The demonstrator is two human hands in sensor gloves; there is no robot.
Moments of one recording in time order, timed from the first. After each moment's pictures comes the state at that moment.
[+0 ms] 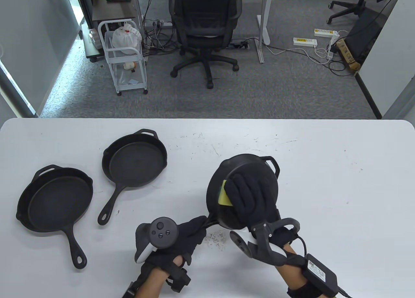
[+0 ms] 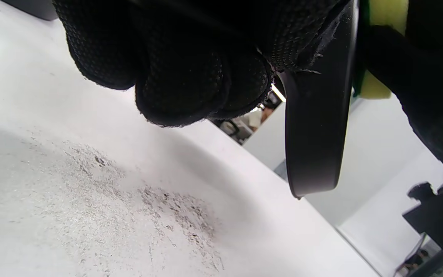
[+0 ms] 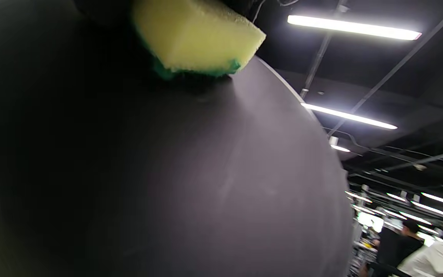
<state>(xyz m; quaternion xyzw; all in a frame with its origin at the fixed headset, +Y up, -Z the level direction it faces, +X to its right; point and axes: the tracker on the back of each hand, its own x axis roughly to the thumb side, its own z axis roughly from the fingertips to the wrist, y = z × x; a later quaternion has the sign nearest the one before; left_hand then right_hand) -0.133 -0.722 -0.269 -0.05 -0.18 0.35 0.92 0.105 -0.646 -0.275 -0.14 0.26 -0.95 0.11</state>
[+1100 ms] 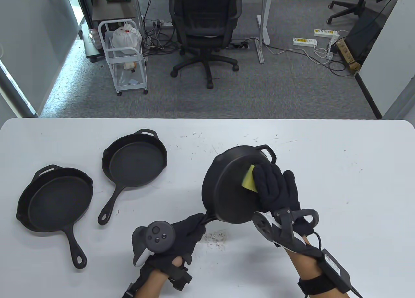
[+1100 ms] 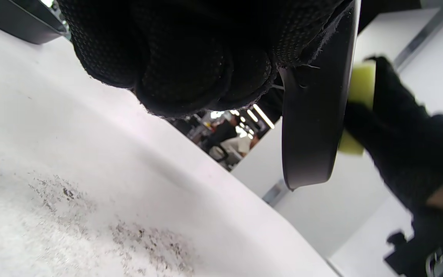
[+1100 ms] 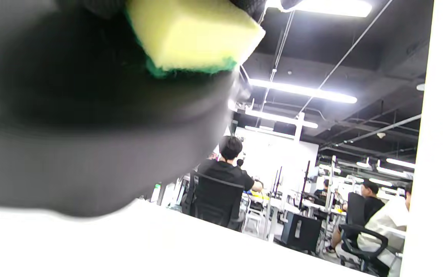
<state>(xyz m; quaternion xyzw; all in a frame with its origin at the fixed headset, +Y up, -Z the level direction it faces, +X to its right) -0.140 -0.718 -0.265 0.01 -0.16 0.39 0.91 0.153 -0.665 -0.288 -0.10 0.24 -0.96 0.08</state>
